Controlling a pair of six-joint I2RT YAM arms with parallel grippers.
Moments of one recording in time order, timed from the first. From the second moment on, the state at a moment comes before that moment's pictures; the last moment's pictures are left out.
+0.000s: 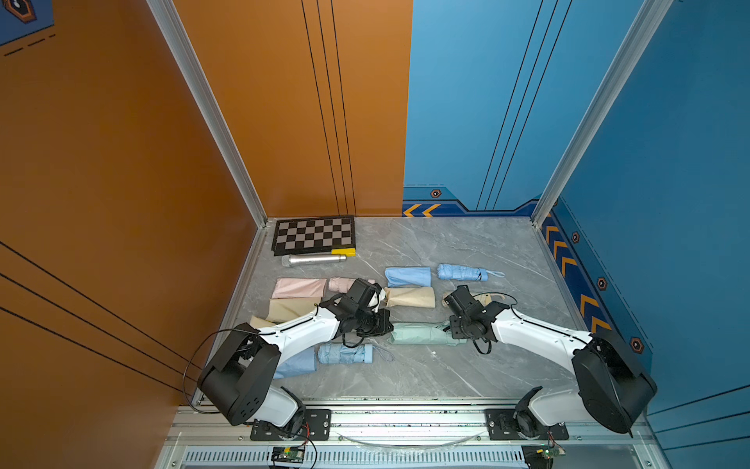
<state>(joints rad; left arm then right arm) -0.62 1.47 0.76 -0.26 0.43 -0.68 0.61 1.42 0.74 -0.57 0.28 0.51</state>
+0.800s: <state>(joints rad) -0.61 1.47 0.76 -0.26 0.43 -0.66 0.56 1.42 0.74 -0.59 0.28 0.51</state>
